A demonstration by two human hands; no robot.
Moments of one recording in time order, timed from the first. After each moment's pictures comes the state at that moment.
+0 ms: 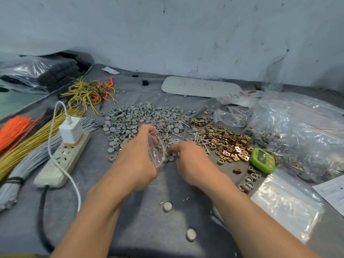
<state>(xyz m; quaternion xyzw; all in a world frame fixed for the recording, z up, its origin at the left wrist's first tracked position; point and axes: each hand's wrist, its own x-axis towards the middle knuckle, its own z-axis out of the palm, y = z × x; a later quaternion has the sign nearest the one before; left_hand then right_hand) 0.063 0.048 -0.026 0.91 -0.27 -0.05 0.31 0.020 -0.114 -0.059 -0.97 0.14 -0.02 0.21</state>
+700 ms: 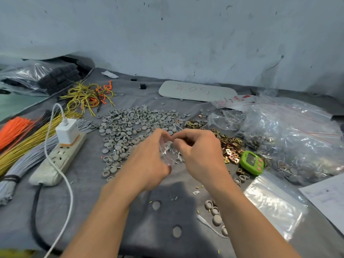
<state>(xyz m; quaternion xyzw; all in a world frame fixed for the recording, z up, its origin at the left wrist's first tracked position) 0.043 0.015 -0.026 0.89 -0.31 -0.04 0.34 -0.027 -0.118 -0.019 -0.84 0.15 -0.26 0.46</state>
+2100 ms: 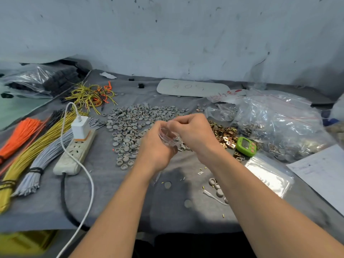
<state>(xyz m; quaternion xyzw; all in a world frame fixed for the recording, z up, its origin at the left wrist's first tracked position) 0.037 0.023 -0.036 0.82 -0.25 -0.02 0.52 -0.014 -0.093 0.000 -0.80 0.17 -0.22 0.53</state>
